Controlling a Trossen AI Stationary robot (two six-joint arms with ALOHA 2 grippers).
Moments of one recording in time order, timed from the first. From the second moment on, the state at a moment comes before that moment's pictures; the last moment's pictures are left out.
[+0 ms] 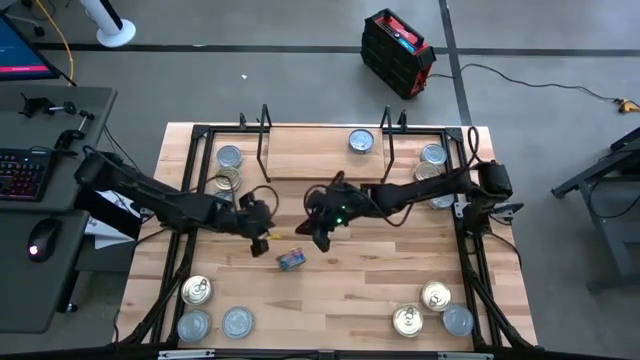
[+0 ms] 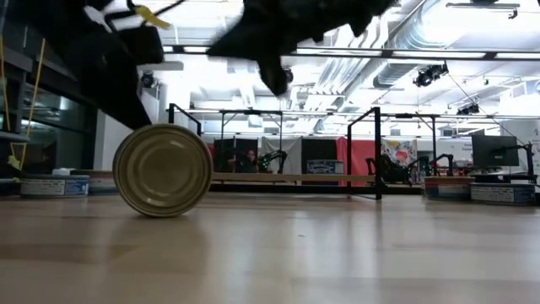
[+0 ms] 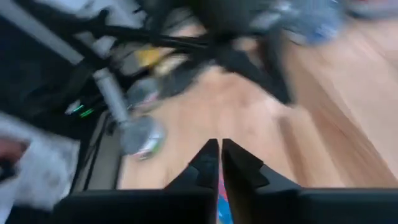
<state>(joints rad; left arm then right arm) -0.28 1.18 0.60 -0.36 -0.37 -0.52 0.07 1.82 1.28 0.08 -0.22 0.49</state>
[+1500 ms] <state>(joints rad) -0.36 0.94 0.67 -0.47 -0.51 -0.76 0.17 2.29 1.92 -0.72 0.00 -0.33</state>
